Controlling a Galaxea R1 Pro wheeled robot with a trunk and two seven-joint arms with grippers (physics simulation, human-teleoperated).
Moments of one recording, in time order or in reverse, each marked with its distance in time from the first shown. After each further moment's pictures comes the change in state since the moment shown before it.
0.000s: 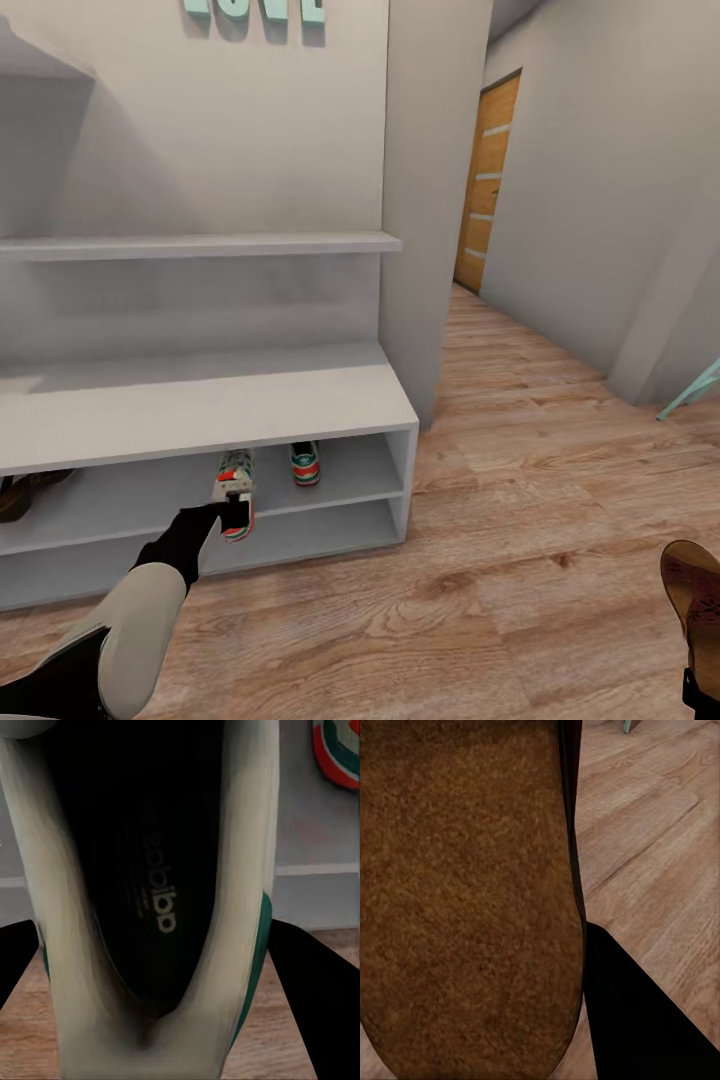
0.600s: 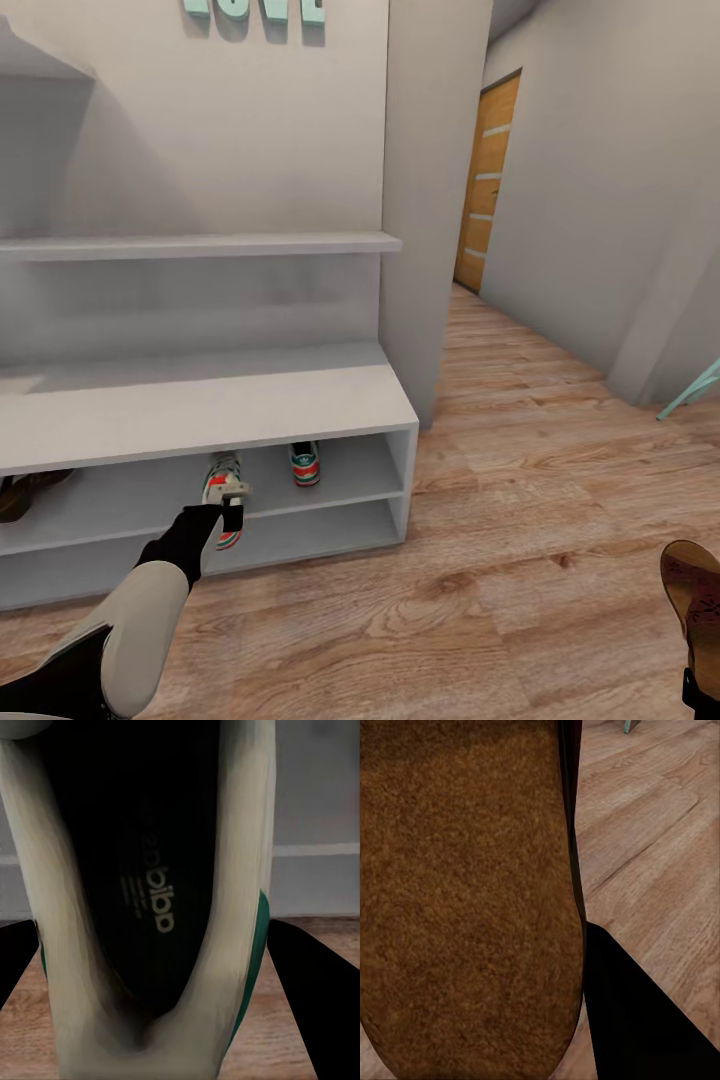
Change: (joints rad) left arm -0.005 -0.009 0.010 -0.003 -0.038 0.060 0.104; right arm 0.000 0.000 0.000 0.000 0.000 0.000 0.000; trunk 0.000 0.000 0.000
